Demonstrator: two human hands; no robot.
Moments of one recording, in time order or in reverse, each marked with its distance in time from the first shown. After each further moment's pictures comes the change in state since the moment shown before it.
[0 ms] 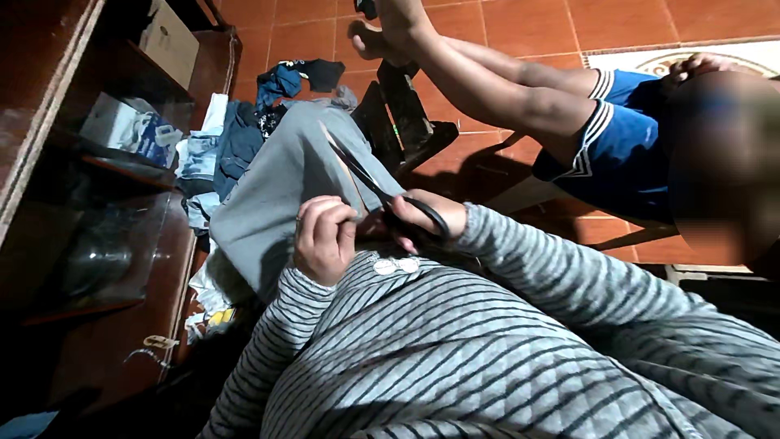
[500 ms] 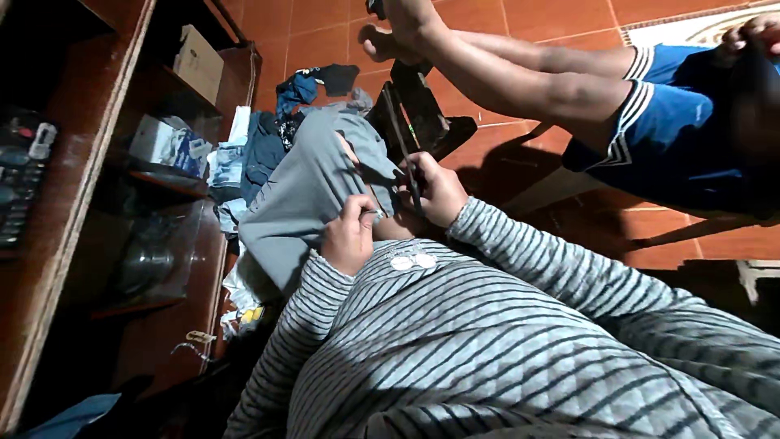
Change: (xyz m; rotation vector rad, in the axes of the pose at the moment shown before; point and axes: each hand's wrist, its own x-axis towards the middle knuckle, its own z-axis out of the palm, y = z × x) left_hand -0.002 -0.003 0.000 -0.134 -0.416 -0.287; right_hand 0.033 0.034 -0.017 -0.732 0.704 -0.322
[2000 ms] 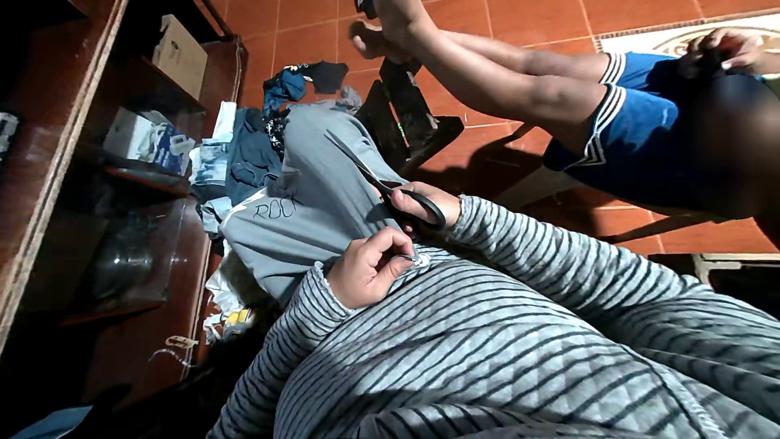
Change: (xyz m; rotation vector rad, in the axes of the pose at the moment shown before) left_hand -0.009 0.037 -0.003 -0.669 -0.380 0.118; right_hand -0.009 -0.020 -0.014 0.794 -0.598 0.191
